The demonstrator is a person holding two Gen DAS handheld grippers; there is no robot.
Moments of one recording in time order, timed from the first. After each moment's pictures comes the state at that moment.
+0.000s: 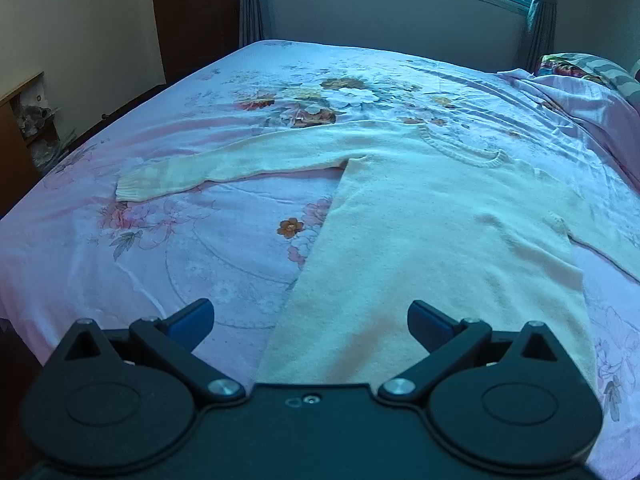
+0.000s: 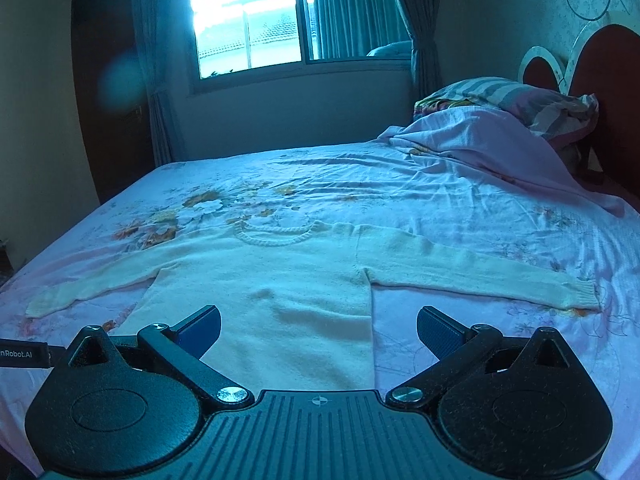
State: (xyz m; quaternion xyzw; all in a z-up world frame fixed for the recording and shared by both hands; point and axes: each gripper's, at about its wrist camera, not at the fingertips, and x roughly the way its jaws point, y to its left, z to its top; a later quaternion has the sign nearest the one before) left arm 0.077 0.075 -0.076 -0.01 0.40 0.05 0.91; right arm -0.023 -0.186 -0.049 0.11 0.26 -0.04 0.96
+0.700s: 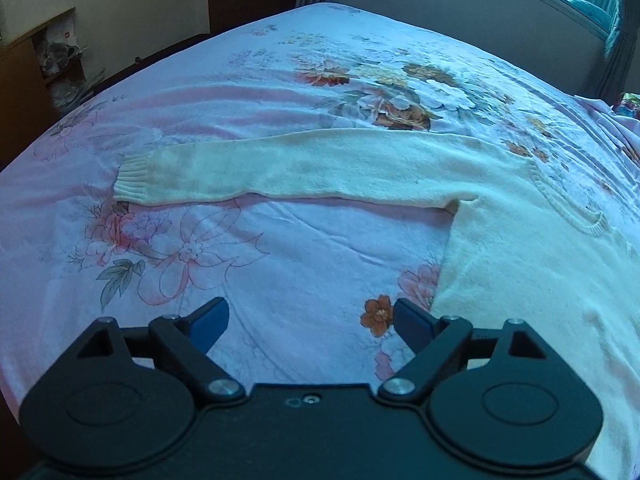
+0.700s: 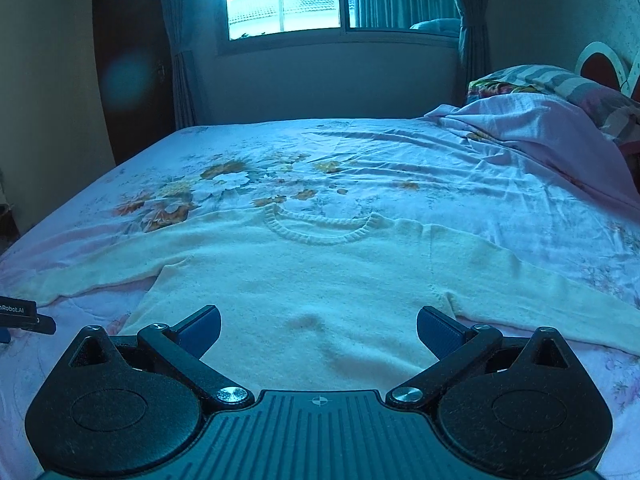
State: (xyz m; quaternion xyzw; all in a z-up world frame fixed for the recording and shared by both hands) left arm 0.220 0.166 -0.118 -0.09 0.45 0.11 0.88; right arm 0.131 -0.142 -0.087 0.07 0.29 0.00 0.95
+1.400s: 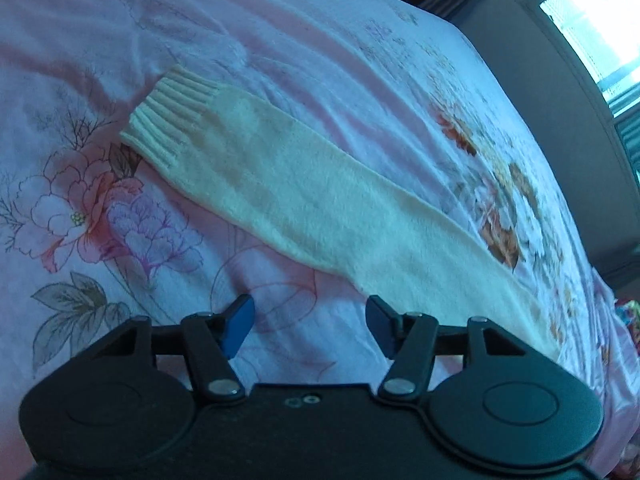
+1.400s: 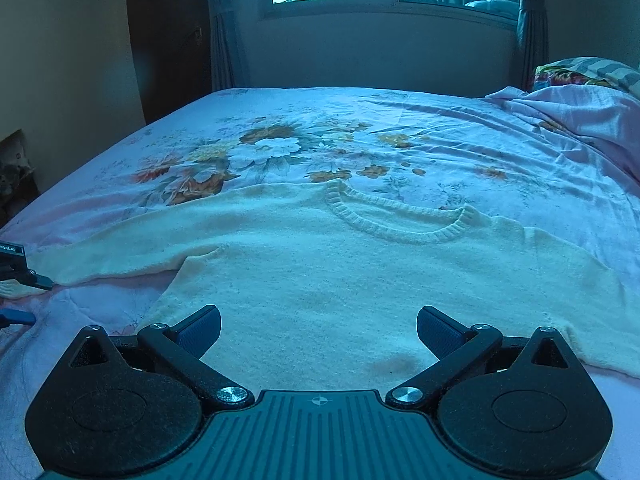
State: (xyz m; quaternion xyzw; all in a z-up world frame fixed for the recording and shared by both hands) left arm 0.295 0.315 -0.188 -0.39 0.42 0.15 0.80; right arm 0.238 -0.089 -0.135 0.04 0.33 0.06 0.94
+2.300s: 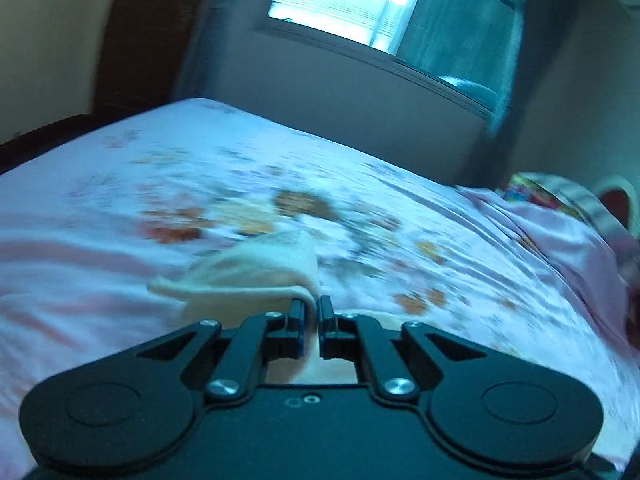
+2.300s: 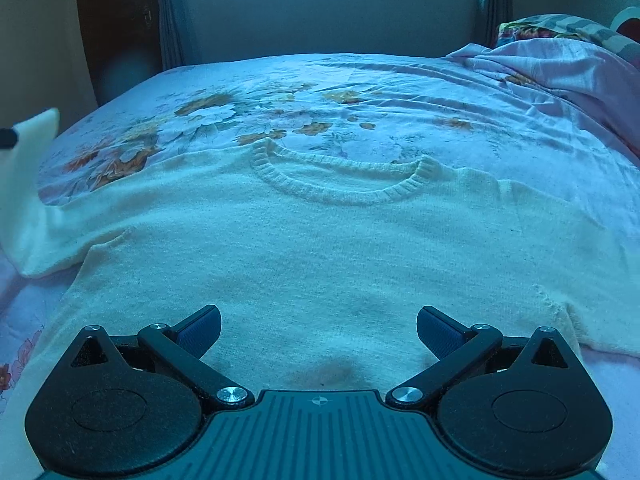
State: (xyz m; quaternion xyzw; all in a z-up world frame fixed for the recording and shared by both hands) left arm 0.363 0.144 -0.076 -0.11 0.29 -0.13 0.94; right arm 0.274 -0.132 -0.181 0.06 0.37 0.00 0.93
